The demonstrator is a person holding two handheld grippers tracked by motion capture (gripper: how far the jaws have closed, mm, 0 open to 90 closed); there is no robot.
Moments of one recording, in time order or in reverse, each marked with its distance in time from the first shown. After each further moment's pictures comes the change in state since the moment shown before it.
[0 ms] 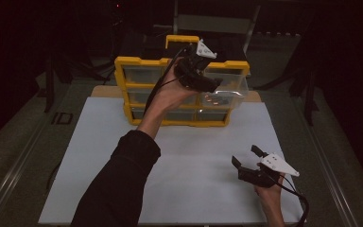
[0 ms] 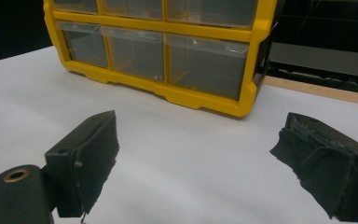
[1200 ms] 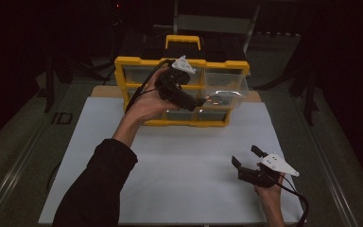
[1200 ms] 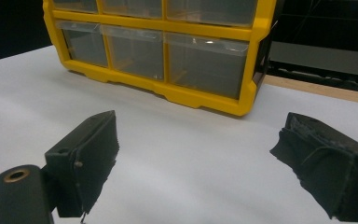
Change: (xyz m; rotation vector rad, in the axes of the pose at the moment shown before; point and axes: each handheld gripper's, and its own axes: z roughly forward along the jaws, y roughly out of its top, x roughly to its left) left arm 0.013 -0.047 -0.022 0.072 -0.158 0.013; right arm 0.000 0.000 0.000 0.002 -0.001 0.001
